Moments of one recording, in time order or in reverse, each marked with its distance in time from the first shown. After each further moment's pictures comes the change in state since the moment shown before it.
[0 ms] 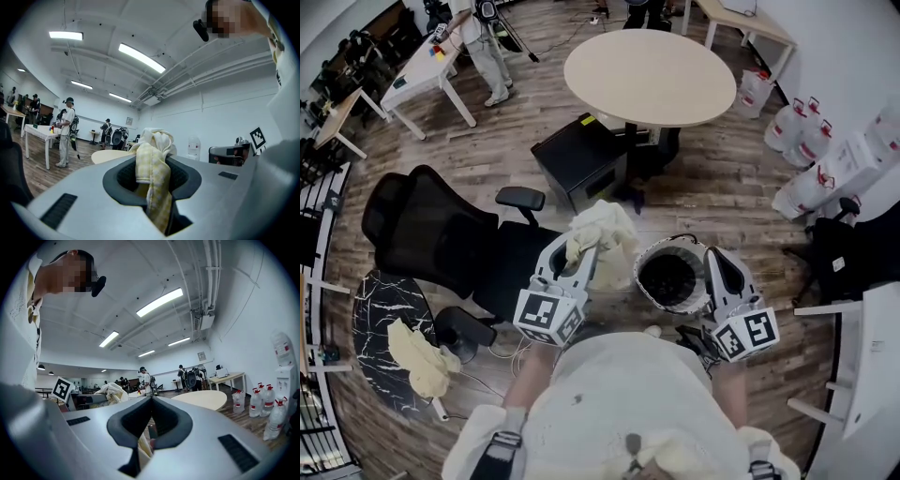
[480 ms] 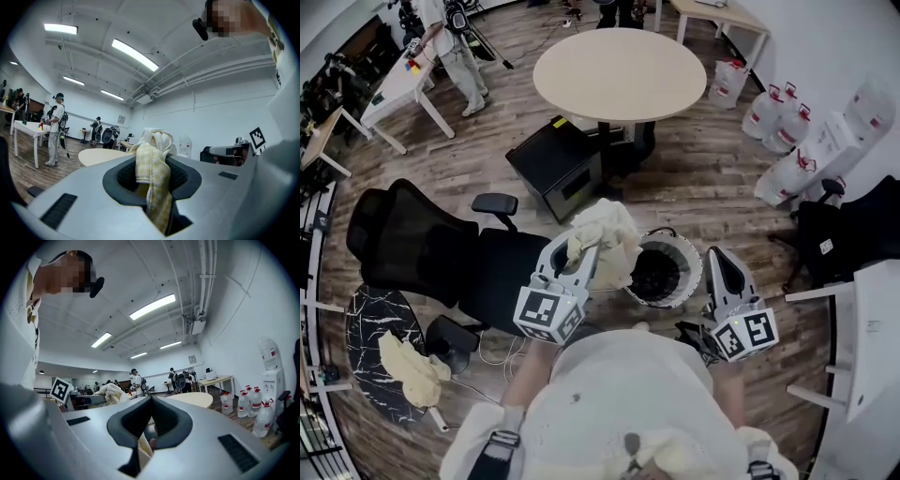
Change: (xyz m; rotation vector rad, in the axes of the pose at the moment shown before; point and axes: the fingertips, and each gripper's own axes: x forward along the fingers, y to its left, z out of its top) left arm 0.042 -0.092 -0.020 0.001 0.011 -0.099; right arm -0.079 -0.068 0.007 0.003 -0.026 -0.109
